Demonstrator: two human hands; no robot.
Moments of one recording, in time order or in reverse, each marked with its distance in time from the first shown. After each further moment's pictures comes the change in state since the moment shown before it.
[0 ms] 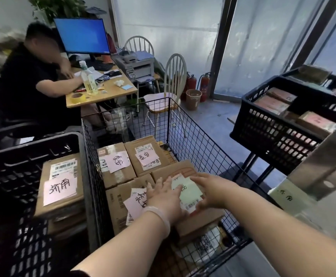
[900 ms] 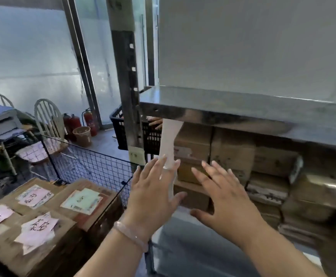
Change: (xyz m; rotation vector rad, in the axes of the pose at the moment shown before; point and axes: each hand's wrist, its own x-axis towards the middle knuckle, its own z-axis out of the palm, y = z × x) left_hand -0.221 0.174 0.005 -0.100 0.685 0.949; right_hand -0.404 0.001 0.110 -0.016 0.831 0.583
